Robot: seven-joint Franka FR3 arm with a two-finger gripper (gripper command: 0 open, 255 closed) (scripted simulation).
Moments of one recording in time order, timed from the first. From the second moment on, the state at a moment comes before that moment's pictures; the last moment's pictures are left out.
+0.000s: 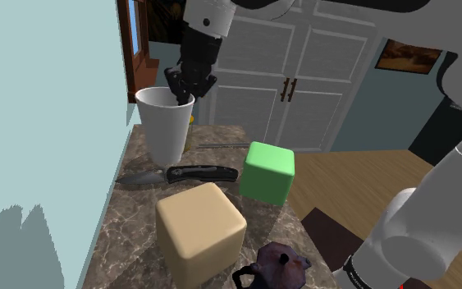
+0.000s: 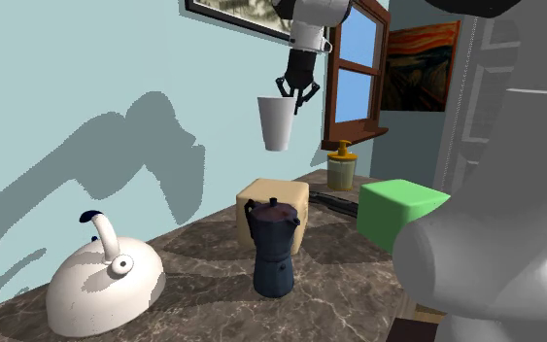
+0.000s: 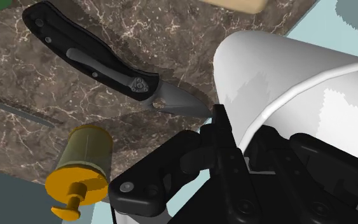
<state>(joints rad) 0.06 -0.10 0.44 -1.67 0.13 1.77 0.37</state>
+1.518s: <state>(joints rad) -0.11 -0.43 0.01 -1.91 0.19 1.59 -0.20</state>
